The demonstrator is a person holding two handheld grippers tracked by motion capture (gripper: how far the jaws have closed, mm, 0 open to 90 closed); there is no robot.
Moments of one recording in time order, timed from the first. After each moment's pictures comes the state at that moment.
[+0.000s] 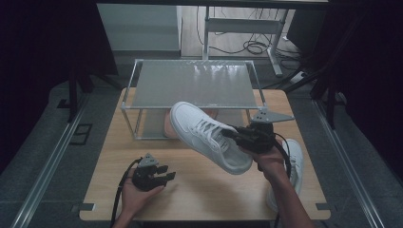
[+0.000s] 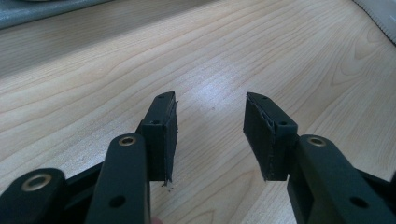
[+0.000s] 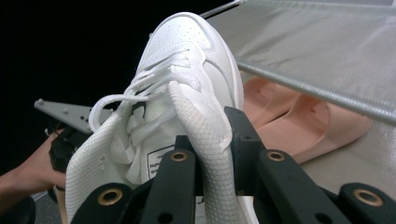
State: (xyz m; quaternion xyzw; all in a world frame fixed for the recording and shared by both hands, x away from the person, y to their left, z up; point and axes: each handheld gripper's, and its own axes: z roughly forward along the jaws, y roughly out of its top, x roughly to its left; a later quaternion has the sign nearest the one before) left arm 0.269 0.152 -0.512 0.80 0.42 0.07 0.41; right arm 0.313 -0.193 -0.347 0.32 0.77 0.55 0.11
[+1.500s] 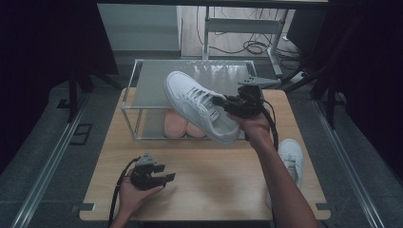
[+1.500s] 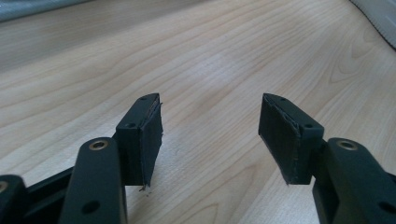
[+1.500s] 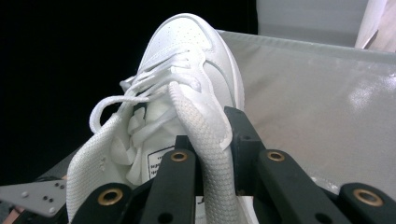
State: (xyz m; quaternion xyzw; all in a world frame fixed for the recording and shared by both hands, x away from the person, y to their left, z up) left arm 0.271 0.159 -0.511 0.80 0.42 0.06 0.41; right arm 0.378 -0.159 -0.305 0.36 0.75 0.54 0.13
